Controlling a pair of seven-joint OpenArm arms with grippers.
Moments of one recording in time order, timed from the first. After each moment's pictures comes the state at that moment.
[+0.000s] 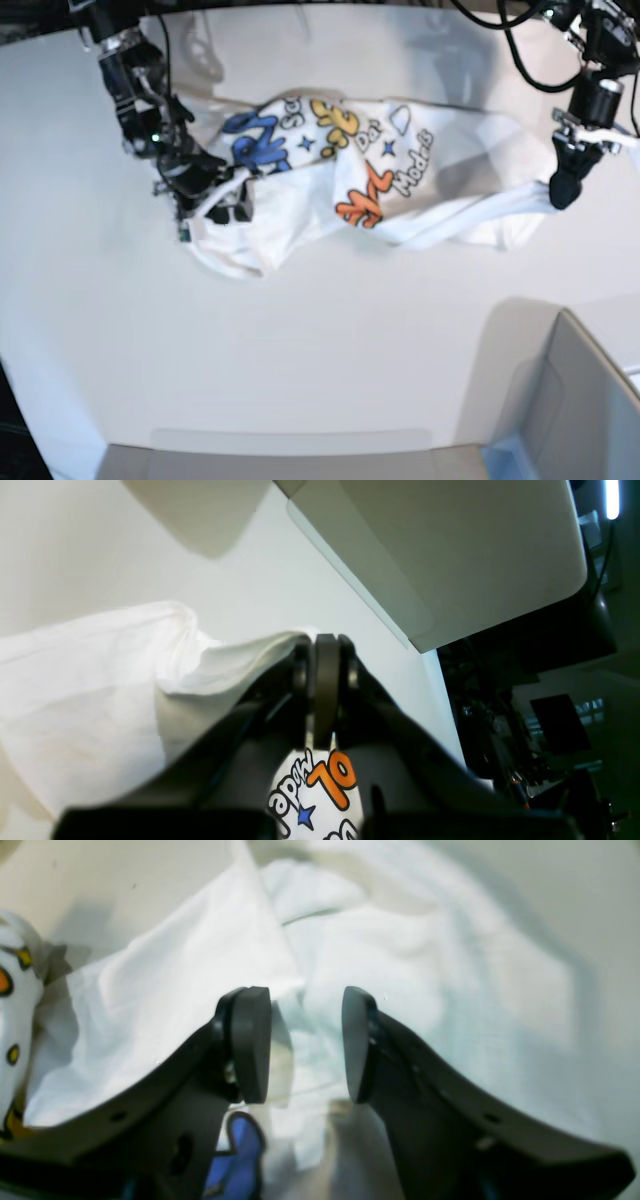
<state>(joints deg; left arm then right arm) 11.9 1.1 -59.2 113.7 -73.7 -16.4 69.1 -1.8 19.7 -18.7 90.7 34.9 -1.8 -29.9</state>
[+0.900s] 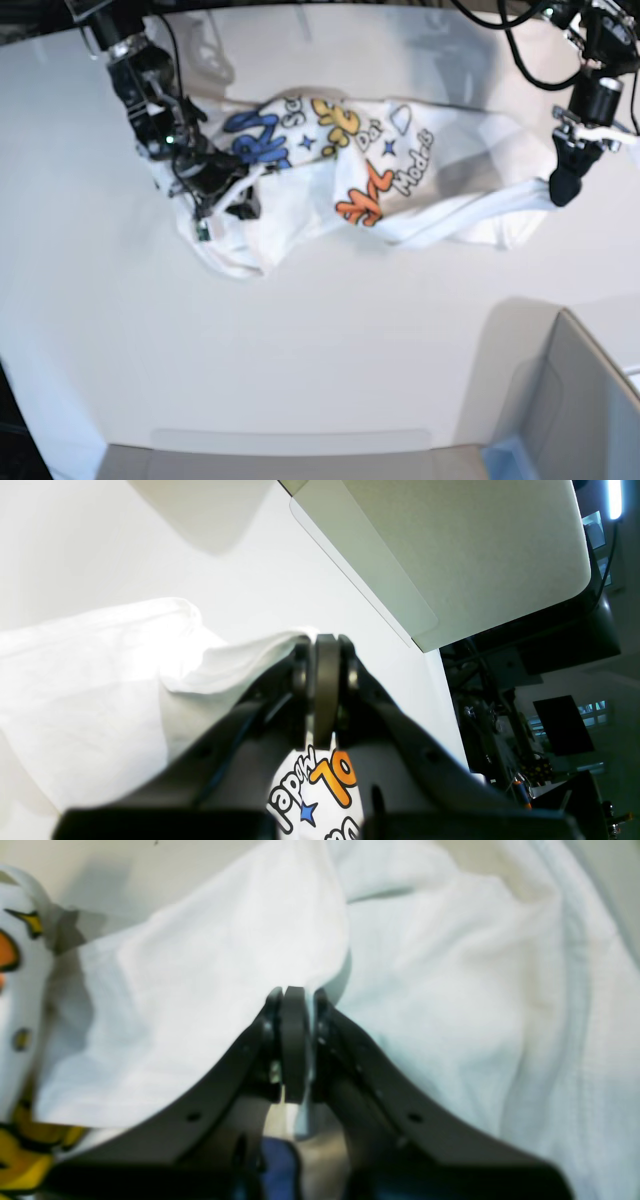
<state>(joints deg) 12.2 1.2 -59.2 113.6 -73.5 -16.3 69.1 -0.8 20.0 -22.7 91.5 34.6 -2.1 -29.9</state>
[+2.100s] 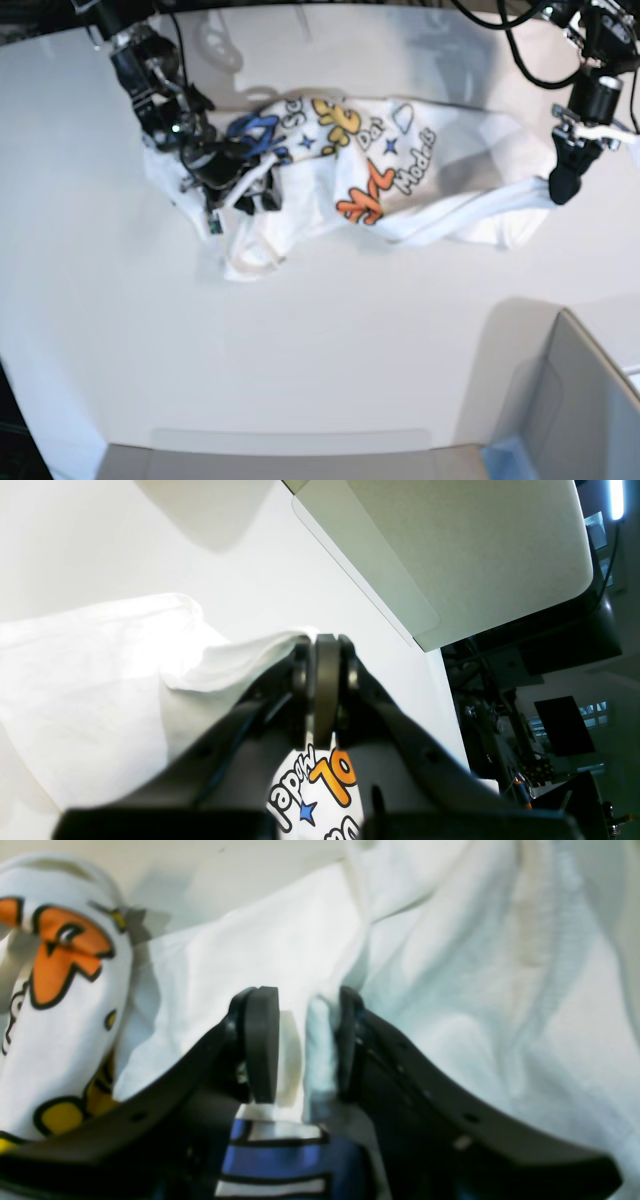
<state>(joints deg) 12.5 1.3 -59.3 113.6 -73.5 -16.3 69.1 -2.3 19.4 -24.7 94.4 34.6 -2.0 -30.1</state>
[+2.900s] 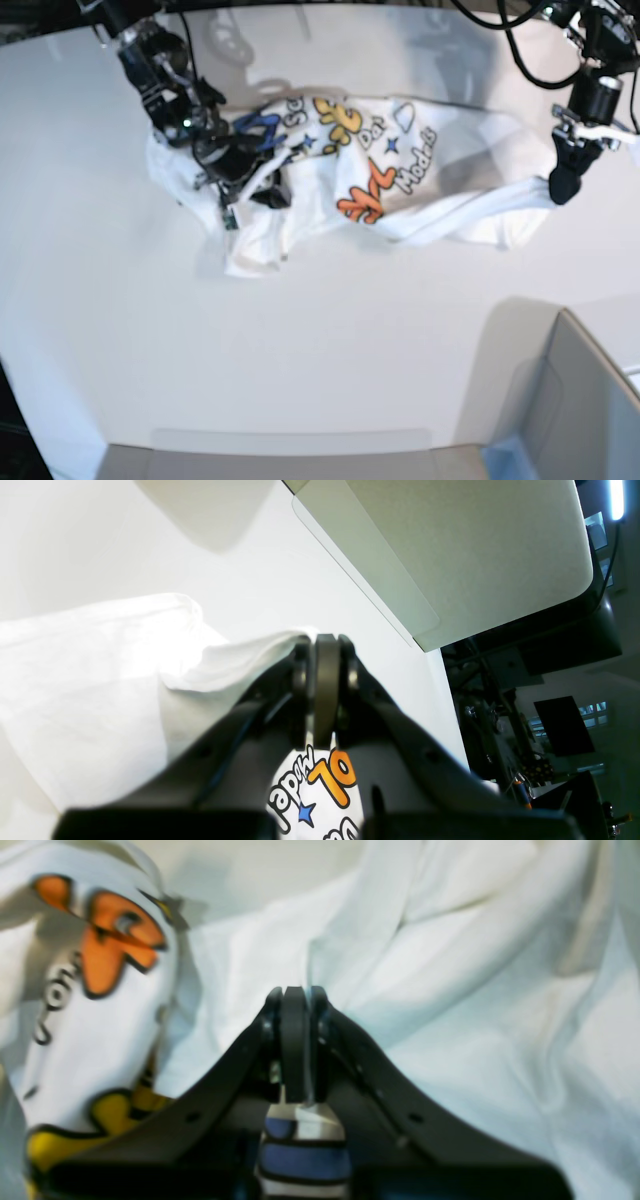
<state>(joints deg) 12.5 1.3 -59.3 113.6 -73.5 -16.3 69.1 -2.3 18.8 -26.9 97.8 34.6 -2.3 -30.5</state>
